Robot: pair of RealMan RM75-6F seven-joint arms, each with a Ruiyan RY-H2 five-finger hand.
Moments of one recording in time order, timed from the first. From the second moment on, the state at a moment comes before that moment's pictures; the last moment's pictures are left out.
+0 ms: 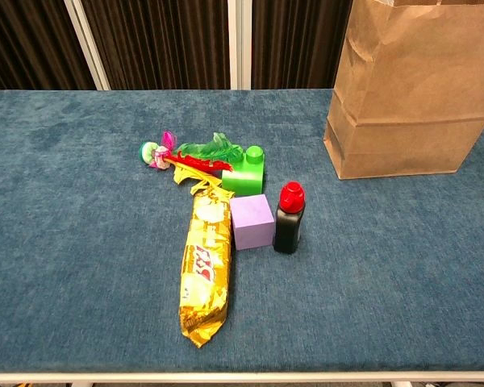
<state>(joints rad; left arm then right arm) -0.09 -1.33 -0.05 -1.24 1.47 1.45 -0.22 0.90 -1.06 0.47 -1.70 -0.99 1.29 -0.42</state>
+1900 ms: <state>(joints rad) -0.07 -1.29 -0.03 -1.31 1.47 1.46 -0.15 0.21 -1.20 -0.06 -1.52 -1.46 1.55 -0.16</state>
